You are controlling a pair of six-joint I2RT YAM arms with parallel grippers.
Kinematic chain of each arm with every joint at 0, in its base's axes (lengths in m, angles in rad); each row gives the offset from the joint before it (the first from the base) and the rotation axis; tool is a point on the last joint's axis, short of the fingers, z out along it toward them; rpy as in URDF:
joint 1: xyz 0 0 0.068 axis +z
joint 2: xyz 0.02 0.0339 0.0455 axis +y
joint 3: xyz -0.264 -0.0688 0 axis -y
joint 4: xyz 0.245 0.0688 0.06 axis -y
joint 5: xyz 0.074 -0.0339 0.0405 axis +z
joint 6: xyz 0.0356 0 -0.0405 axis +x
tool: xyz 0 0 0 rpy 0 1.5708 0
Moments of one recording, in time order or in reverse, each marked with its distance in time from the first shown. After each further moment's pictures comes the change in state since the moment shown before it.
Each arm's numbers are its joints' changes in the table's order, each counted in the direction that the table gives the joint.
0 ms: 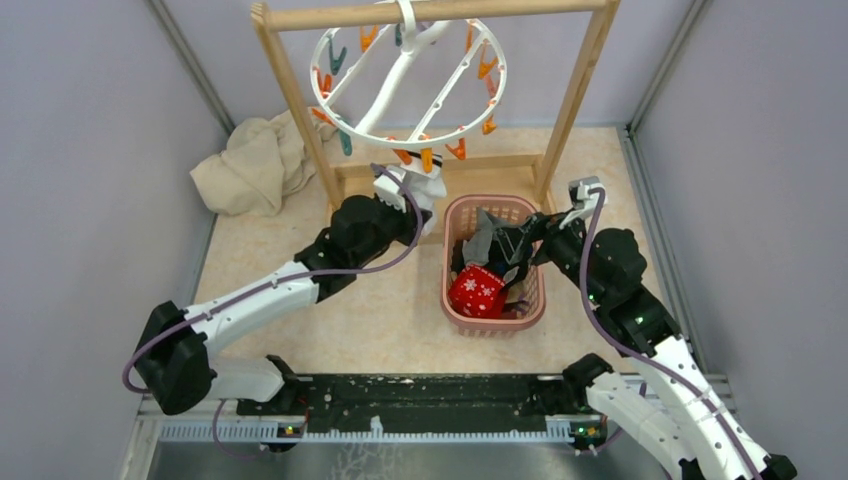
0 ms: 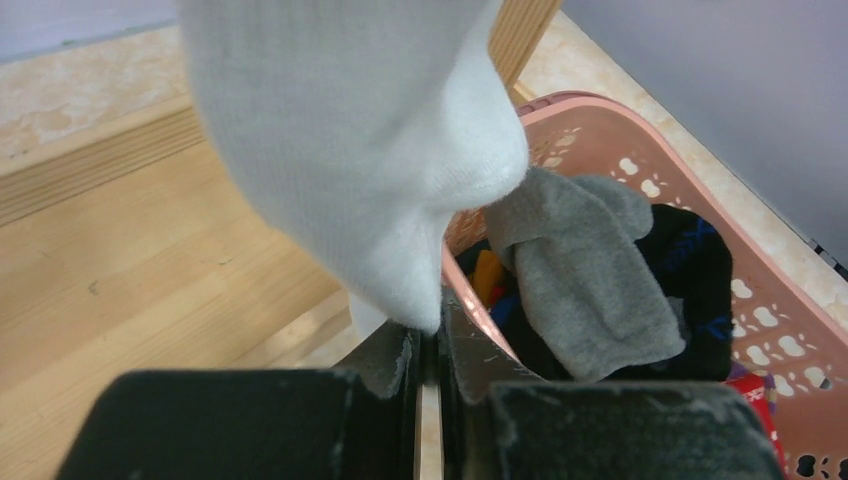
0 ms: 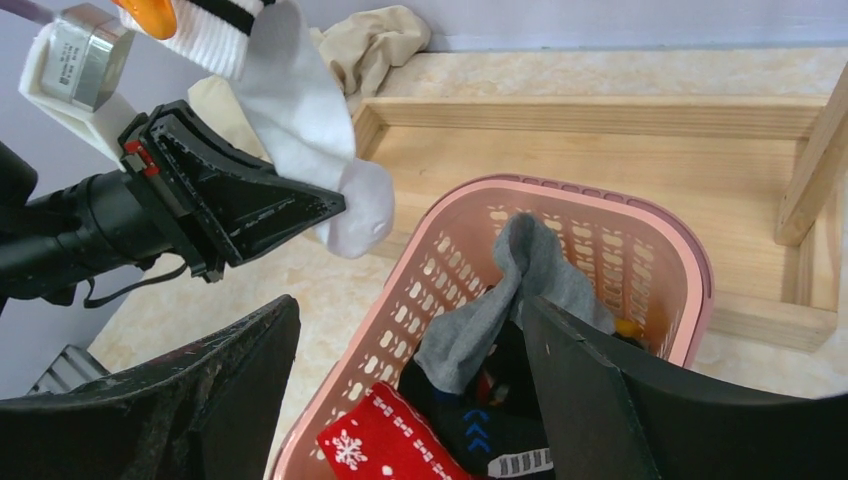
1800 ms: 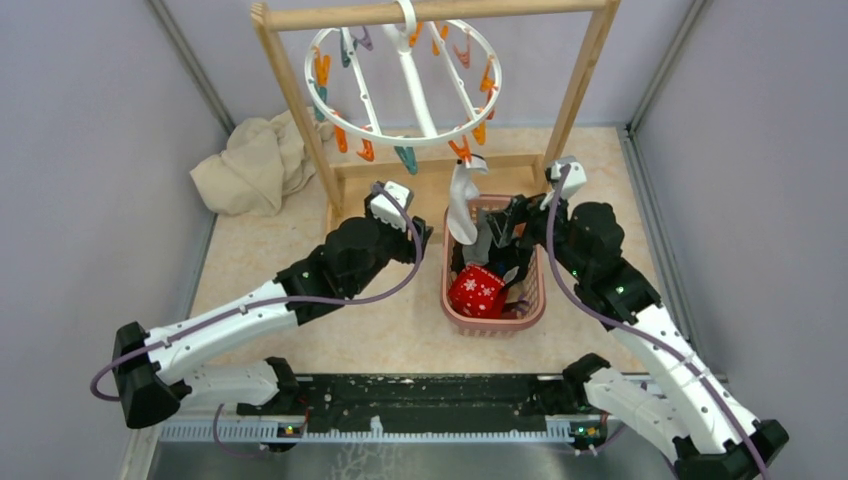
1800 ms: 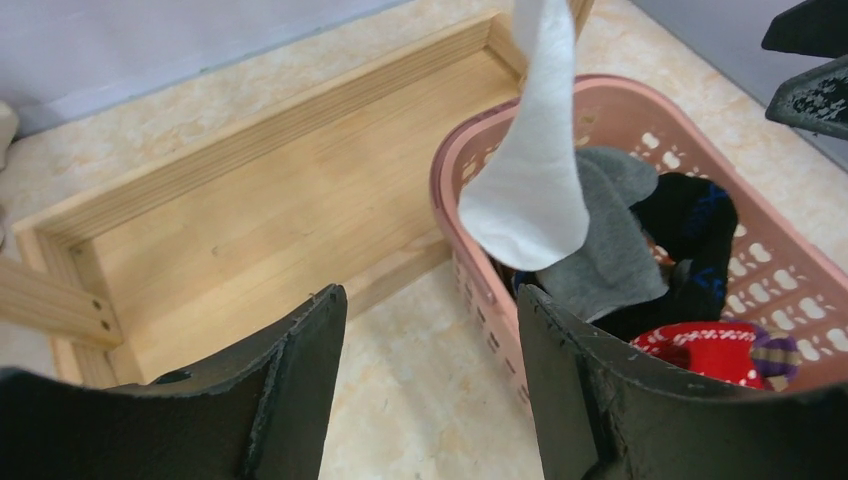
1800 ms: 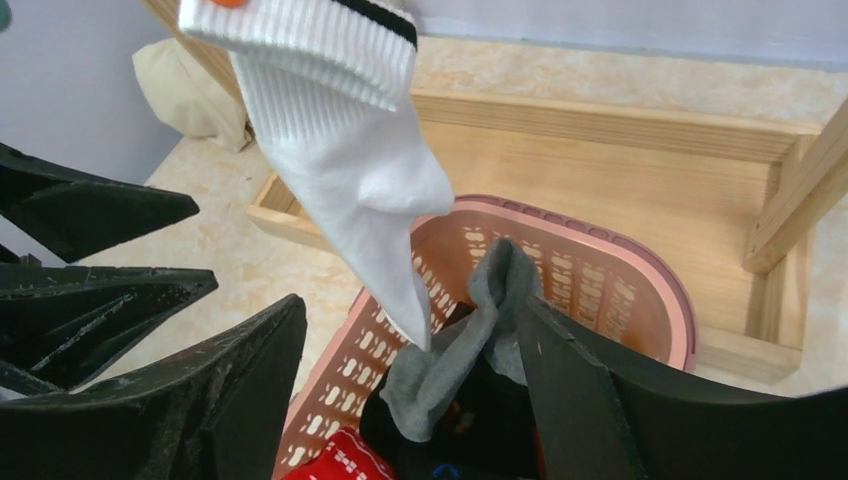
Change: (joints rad) left arm -0.240 -0.137 0.099 -0.251 0.369 0.119; right arm 0.000 0.157 0.081 0.018 -0.021 -0.098
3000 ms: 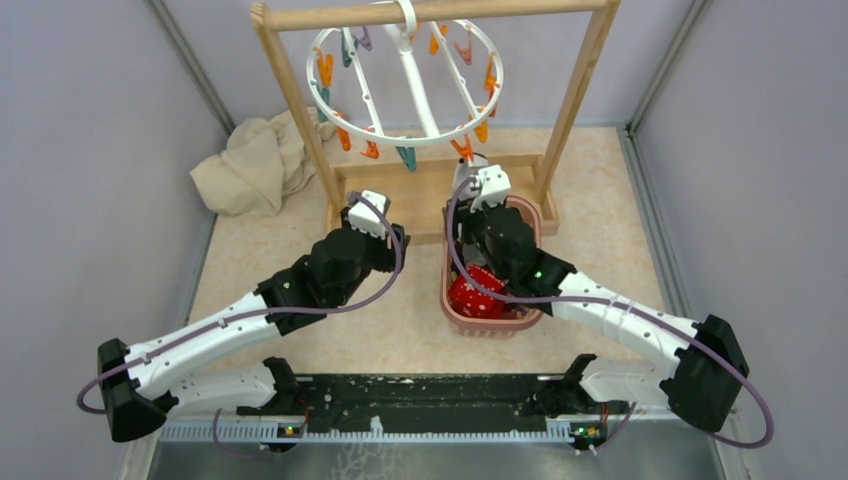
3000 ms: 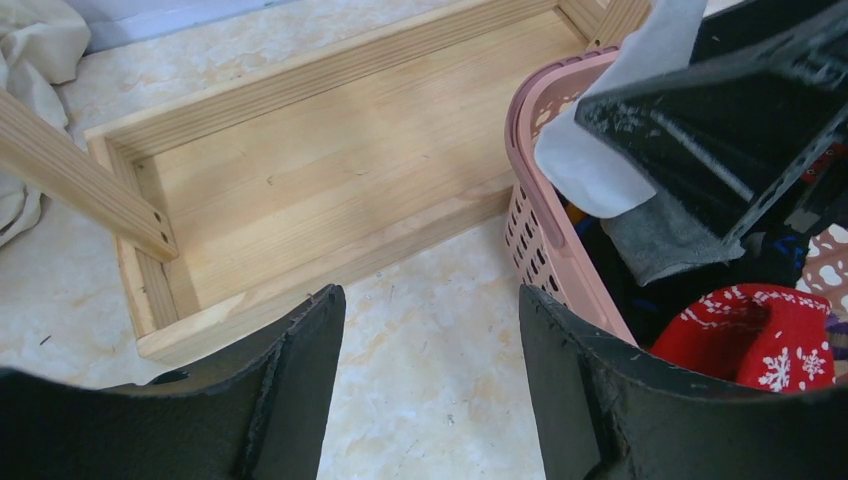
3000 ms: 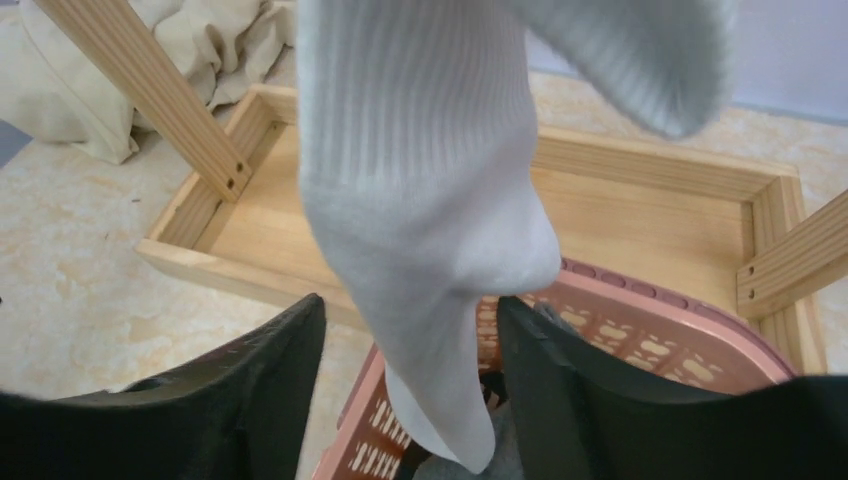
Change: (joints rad) left arm 0.000 -0.126 -0.069 -0.159 0.126 -0.087; right arm 0.346 0.368 -0.068 0.416 -0.487 -0.120
